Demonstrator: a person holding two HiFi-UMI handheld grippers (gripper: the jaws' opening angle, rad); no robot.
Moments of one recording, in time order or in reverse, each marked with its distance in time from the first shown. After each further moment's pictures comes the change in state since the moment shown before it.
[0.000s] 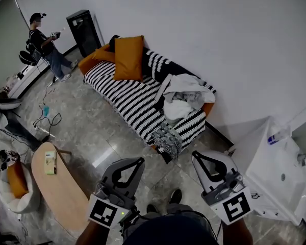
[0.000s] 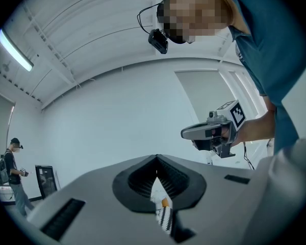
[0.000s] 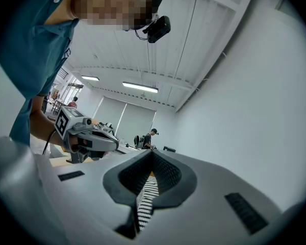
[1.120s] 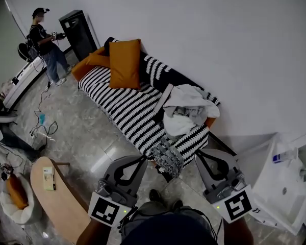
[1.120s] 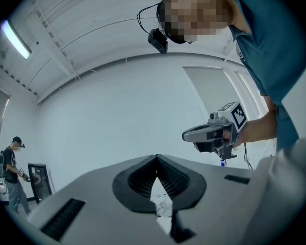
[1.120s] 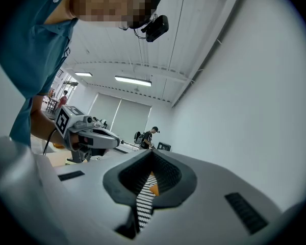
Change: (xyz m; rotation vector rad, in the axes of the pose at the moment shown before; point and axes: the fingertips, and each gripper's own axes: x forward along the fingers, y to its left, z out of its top) left arm 0.139 0.118 -0.031 -0.014 0.003 -0.032; right arm 0.121 -0.125 -0.055 0.024 0.036 -0.030
